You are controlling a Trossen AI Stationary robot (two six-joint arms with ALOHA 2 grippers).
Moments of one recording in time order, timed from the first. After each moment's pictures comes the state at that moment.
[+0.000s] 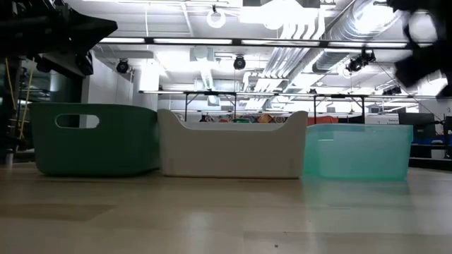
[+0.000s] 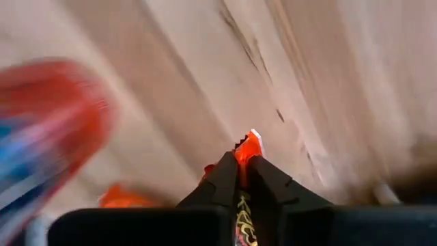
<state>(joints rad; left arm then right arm) 0.02 0.01 0.01 0.30 -0.18 -0.30 0.45 1.29 0.79 -1.03 -0.21 0.92</state>
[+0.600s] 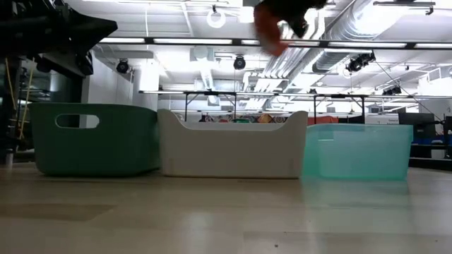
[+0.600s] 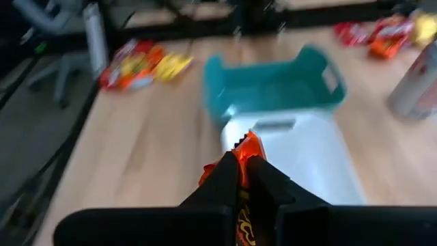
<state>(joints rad) 0.02 0.01 0.01 0.30 -0.18 -0.30 0.23 1.41 1.02 -0.12 0.17 0.21</state>
